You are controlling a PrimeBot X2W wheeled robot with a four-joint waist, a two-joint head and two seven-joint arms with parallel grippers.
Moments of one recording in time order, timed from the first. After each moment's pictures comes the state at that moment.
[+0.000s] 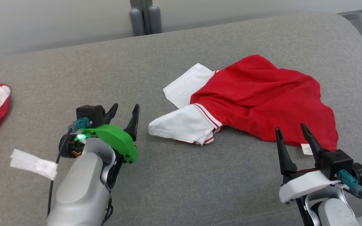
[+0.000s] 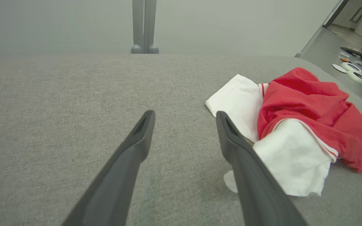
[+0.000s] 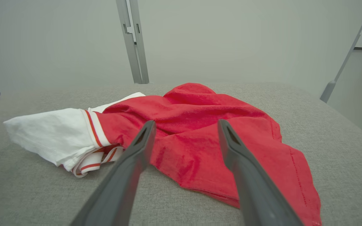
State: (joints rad) left arm -0.55 0.07 -0.33 0.73 -0.45 -0.13 -0.09; right arm -0.06 -0.05 0.01 0.11 0.06 0.13 -0.18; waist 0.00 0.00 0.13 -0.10
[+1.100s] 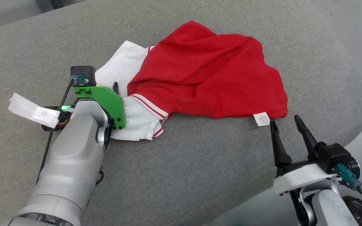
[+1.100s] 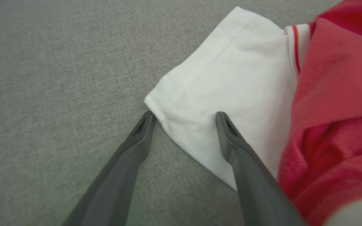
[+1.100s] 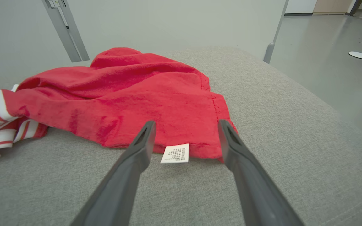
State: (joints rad) left arm -0.90 0.05 -0.42 1.14 -0.47 0.09 0.03; right arm -0.13 -0.05 0.06 0.18 0.14 0.13 -0.26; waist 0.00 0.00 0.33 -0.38
